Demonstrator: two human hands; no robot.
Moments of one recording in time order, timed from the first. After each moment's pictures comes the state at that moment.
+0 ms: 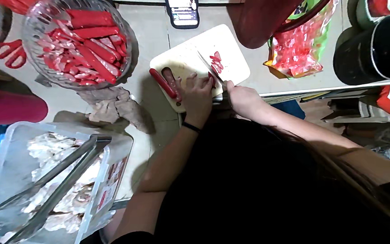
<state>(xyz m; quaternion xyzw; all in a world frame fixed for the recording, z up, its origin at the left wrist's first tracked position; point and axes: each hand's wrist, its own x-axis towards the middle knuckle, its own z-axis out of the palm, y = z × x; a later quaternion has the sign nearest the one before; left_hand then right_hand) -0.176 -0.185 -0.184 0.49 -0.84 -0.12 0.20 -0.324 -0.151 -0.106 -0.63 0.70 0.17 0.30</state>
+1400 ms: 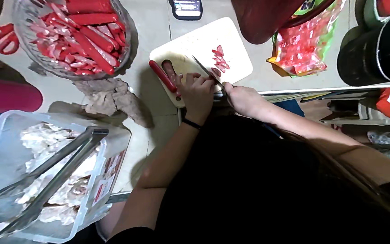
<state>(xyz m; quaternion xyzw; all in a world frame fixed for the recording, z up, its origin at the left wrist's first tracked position) -0.175 -0.179 -0.187 0.50 -0.82 -0.11 0.25 -0.331 -0.146 -0.116 -0.68 0.65 0.16 0.31</state>
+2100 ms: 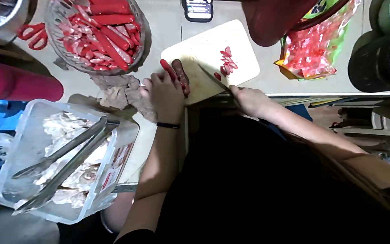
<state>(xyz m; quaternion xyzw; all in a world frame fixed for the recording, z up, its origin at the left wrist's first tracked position) -0.101 -0.199 -0.148 0.71 -0.69 -0.13 0.07 -0.344 -0.143 -0.127 -0.71 0.61 0.13 0.32</state>
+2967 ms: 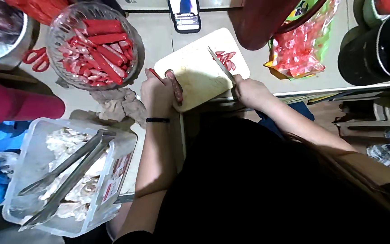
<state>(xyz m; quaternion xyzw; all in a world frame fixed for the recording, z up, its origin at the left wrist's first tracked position) -0.113 -0.232 -0.121 0.75 -0.62 -0.23 0.06 -0.366 -0.156 -0.122 -0.64 0.70 0.09 0.31</state>
